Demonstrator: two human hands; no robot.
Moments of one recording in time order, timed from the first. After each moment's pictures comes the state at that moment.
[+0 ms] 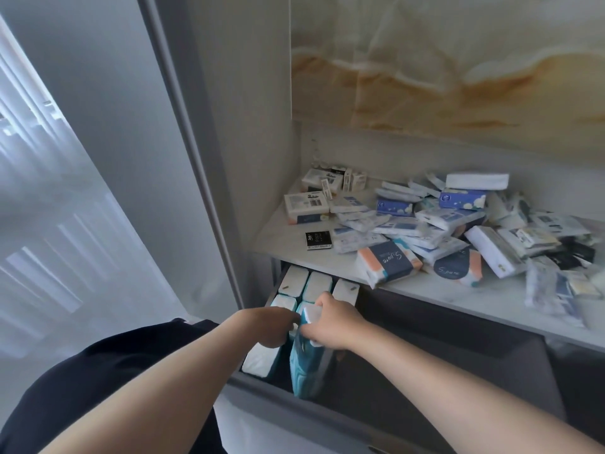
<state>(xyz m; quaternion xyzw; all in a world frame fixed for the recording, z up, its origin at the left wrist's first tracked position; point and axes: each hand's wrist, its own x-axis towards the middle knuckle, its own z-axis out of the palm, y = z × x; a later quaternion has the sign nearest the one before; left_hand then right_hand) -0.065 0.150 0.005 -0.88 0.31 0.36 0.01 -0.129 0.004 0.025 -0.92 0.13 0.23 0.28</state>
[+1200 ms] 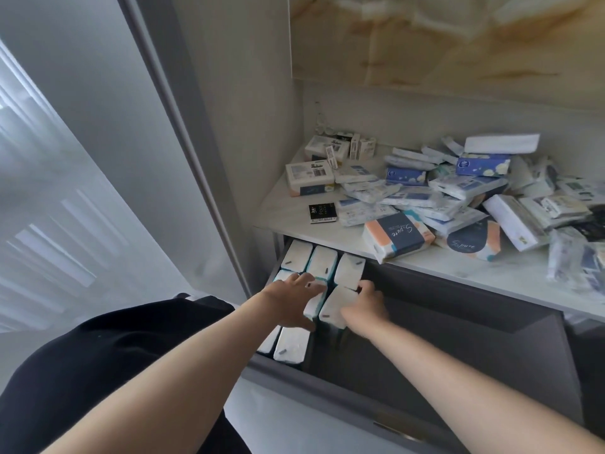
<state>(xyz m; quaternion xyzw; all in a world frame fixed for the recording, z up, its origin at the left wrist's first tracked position) -0.056 0.130 -0.041 -0.89 0.39 0.23 0.07 -0.130 -0.035 -0.060 -0.86 0.30 0.14 0.39</state>
